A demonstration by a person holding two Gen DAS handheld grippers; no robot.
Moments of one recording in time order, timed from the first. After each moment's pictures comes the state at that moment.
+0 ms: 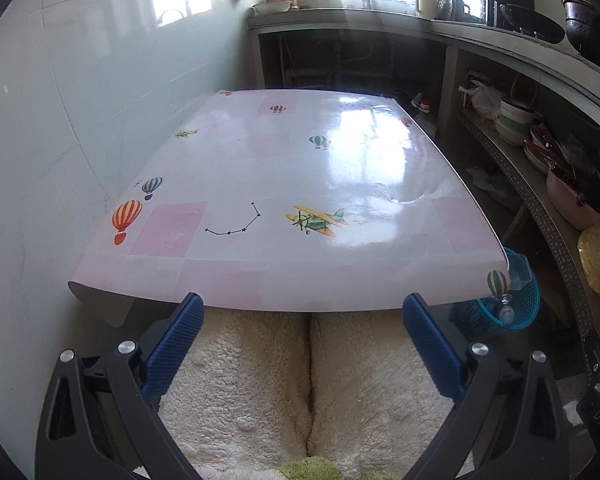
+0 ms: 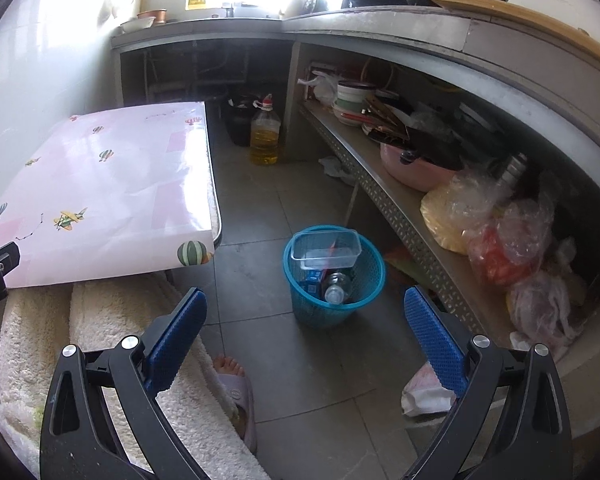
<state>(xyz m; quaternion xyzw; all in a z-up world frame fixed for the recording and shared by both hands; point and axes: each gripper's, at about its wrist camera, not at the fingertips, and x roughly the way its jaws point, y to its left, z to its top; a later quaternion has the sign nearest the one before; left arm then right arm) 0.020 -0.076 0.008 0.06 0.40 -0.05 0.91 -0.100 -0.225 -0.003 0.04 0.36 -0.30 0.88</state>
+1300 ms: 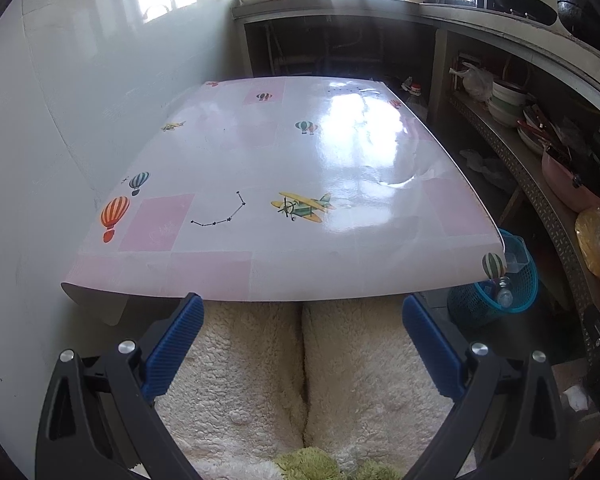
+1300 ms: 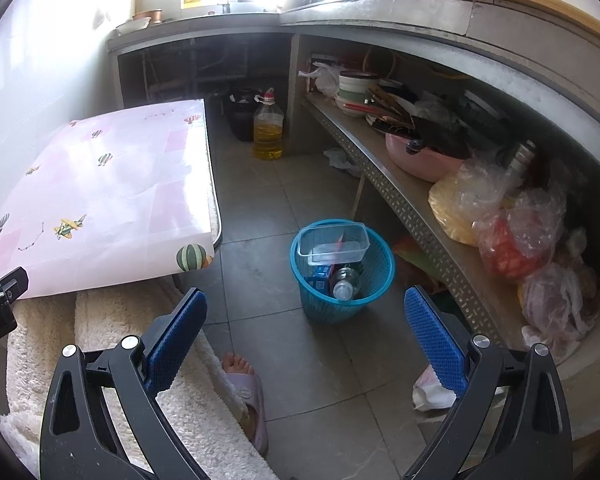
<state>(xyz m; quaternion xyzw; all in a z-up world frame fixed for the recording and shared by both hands) 0.022 -0.089 0.000 0.08 0.42 -0.07 0.90 -0.097 -0.233 -0.005 0.06 0.37 -0.28 0.88</state>
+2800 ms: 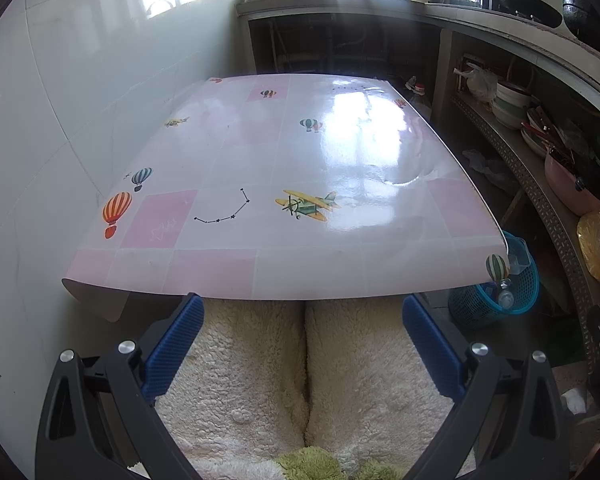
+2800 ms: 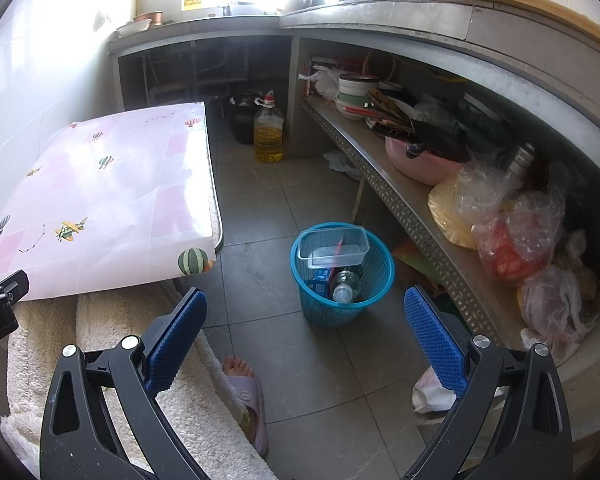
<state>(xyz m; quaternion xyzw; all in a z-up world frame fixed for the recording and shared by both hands) 0.021 -0.086 0.001 0.08 0.42 -0.06 0.90 -0.096 -0.232 -0.002 0.06 0.36 -0.28 0.88</state>
